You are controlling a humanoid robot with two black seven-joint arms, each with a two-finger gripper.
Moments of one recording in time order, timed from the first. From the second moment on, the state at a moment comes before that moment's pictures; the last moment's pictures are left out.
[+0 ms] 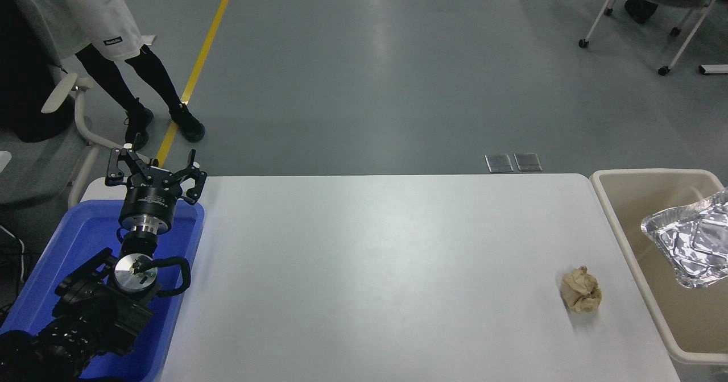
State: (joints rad) left arm -0.66 0.16 -0.93 -0.29 -0.24 -0.66 -0.40; right arm 0.67 -0.59 -0.25 0.12 -0.09 0.20 -0.03
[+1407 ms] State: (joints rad) left arm -0.66 0.16 -0.93 -0.29 -0.24 -0.66 -0.40; right arm 0.62 -0.50 -0.24 0.11 -0.10 -0.15 -0.02
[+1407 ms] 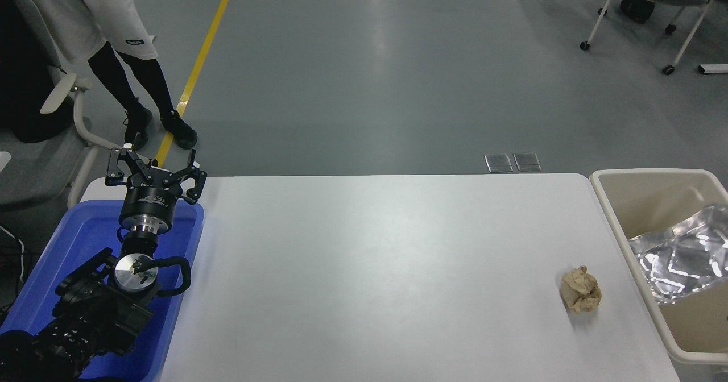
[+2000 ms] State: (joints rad) left arm -0.66 0.16 -0.93 -0.29 -0.24 -0.66 -0.40; right arm 0.64 -0.51 -0.25 0.14 -0.11 -0.16 -0.03
